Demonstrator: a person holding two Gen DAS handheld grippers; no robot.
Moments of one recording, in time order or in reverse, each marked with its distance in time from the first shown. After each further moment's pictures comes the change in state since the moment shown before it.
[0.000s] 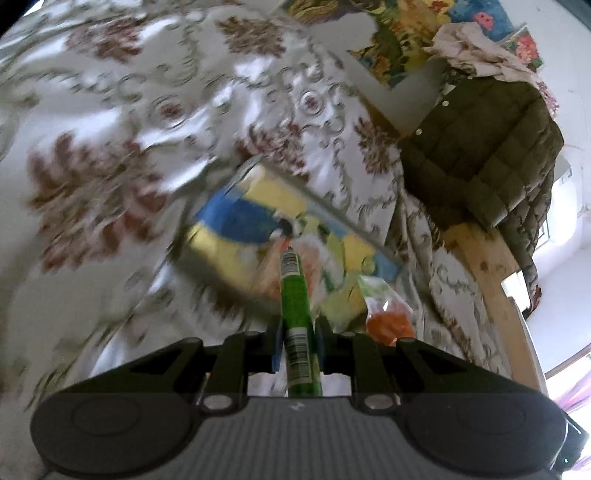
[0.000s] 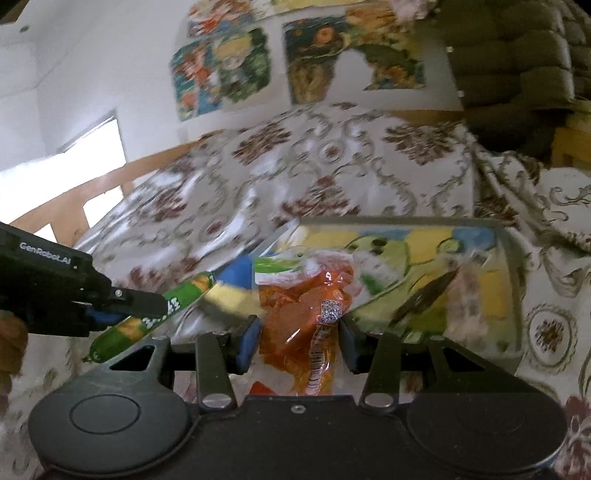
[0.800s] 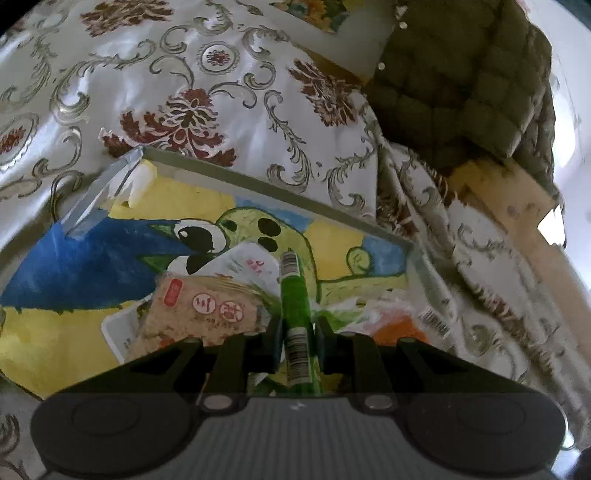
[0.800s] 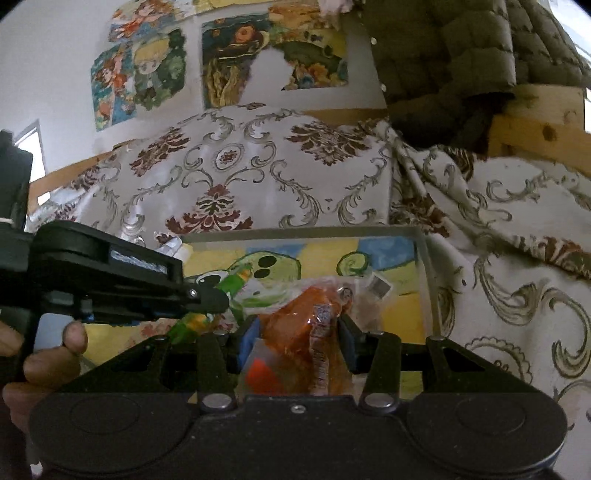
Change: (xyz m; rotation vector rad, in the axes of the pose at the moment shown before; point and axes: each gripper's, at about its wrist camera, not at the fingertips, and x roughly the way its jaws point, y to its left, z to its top) left arm 0.172 -0.068 0.015 0.278 0.064 0.036; right arm 0.061 -0.070 0.007 0.003 -0.010 -0.218
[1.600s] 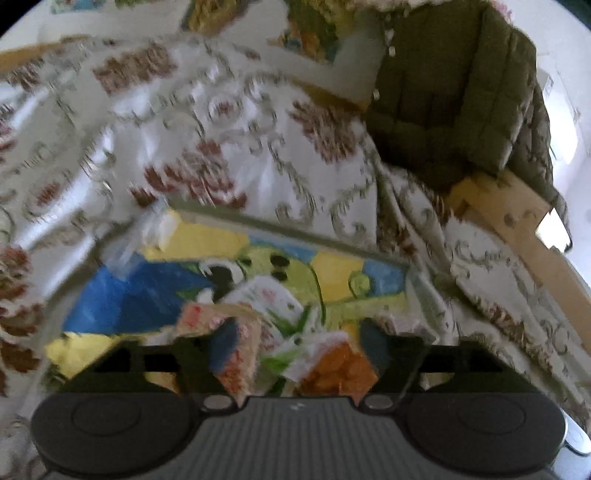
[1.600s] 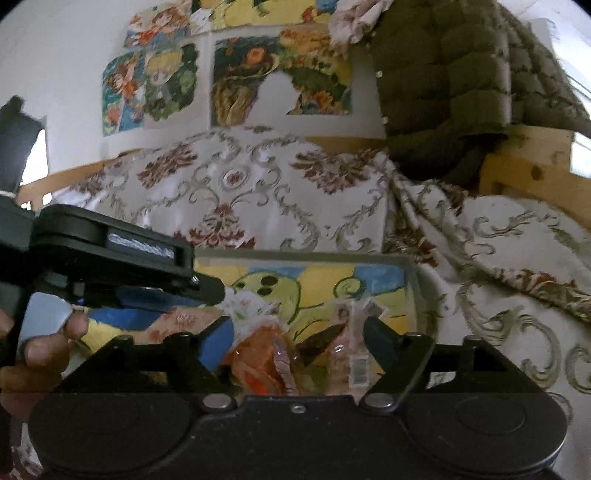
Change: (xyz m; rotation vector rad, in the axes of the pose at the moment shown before) left arm -0.059 -0.021 0.002 0.049 -0.121 0.091; right arm -0.045 0.012 0.007 -0.003 -0.082 -0.049
